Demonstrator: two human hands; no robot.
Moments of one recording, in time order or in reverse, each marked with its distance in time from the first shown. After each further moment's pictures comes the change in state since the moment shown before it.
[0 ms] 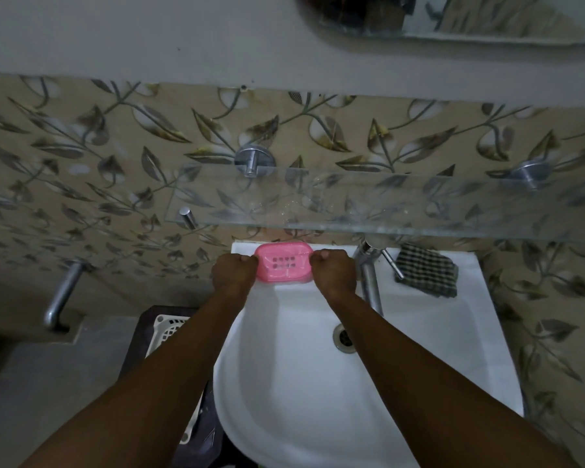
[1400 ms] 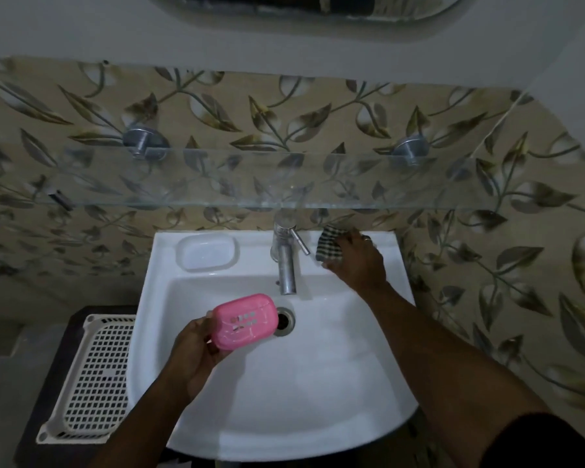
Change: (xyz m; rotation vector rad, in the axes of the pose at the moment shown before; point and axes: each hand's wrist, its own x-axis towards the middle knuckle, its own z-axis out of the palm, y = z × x) left_hand -0.145 -0.070 0.045 -0.741 -0.500 -0.319; right_hand 0.077 0.171 -0.145 -0.702 0.089 -0.479
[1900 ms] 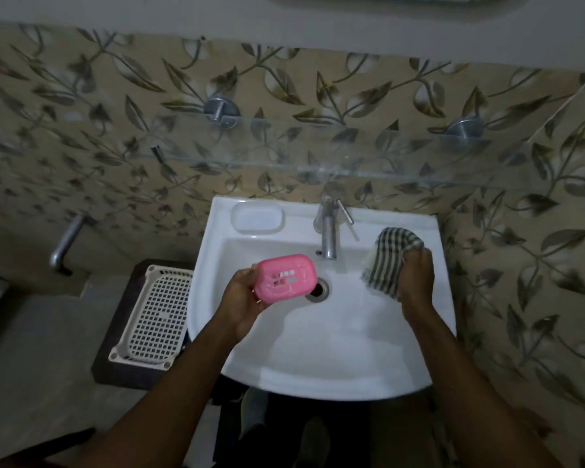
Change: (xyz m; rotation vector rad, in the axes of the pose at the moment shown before) left_hand -0.044 0.016 0.014 -0.145 -0.099 0.108; right_hand -0.092 -0.045 -0.060 1.137 0.153 0.758
